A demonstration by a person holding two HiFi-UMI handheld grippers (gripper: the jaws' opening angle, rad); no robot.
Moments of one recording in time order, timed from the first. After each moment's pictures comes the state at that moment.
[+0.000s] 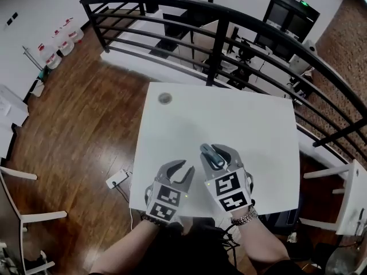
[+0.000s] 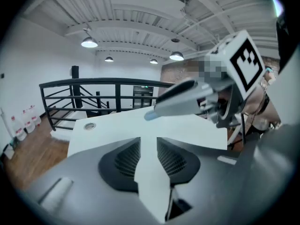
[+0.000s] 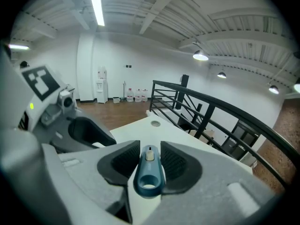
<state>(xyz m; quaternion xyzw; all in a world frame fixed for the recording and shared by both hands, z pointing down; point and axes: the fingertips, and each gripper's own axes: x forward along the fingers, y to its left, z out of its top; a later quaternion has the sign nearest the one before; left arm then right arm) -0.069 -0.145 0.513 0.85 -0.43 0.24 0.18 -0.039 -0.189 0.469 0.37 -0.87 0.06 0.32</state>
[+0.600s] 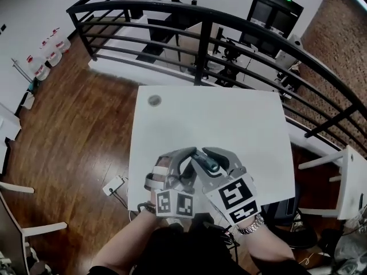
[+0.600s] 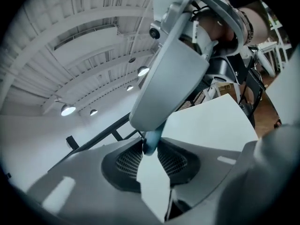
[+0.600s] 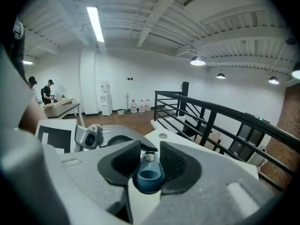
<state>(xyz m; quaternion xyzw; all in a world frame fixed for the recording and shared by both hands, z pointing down) -0.029 -0.158 0.444 0.86 -0.39 0.26 -0.19 -0.052 -0.148 0.395 0.36 -0.89 0.08 0.26</state>
